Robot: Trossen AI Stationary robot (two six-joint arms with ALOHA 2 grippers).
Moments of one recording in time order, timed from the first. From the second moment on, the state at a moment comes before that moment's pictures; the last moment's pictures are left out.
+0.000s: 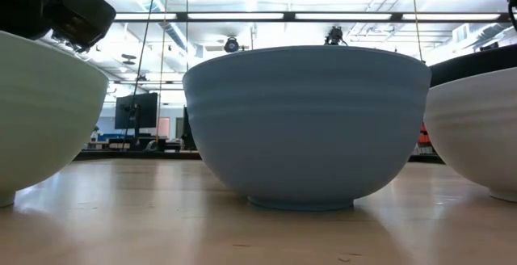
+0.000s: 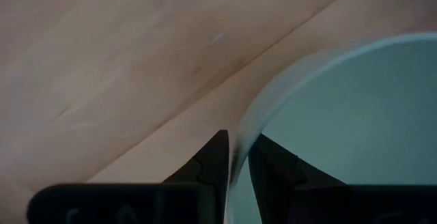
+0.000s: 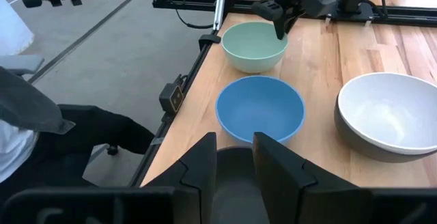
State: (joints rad) left arm -0.60 1.59 1.04 -0.84 0.00 -1.54; right arm 0.96 0.93 0.93 -0.60 0.54 0.43
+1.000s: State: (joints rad) left arm -0.46 1.58 1.04 -0.85 0.08 -1.31; right arm 0.96 0.94 0.93 -0.60 0.54 0.45
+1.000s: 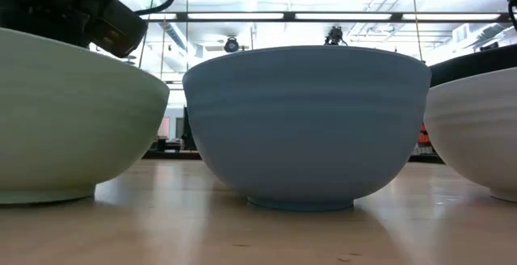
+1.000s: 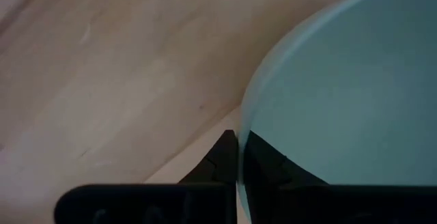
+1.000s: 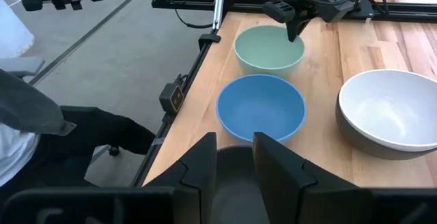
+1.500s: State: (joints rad) left arm -0.40 1.53 1.14 -0.95 0.05 -1.24; right arm 0.96 0.94 0.93 -0.60 0.54 0.45
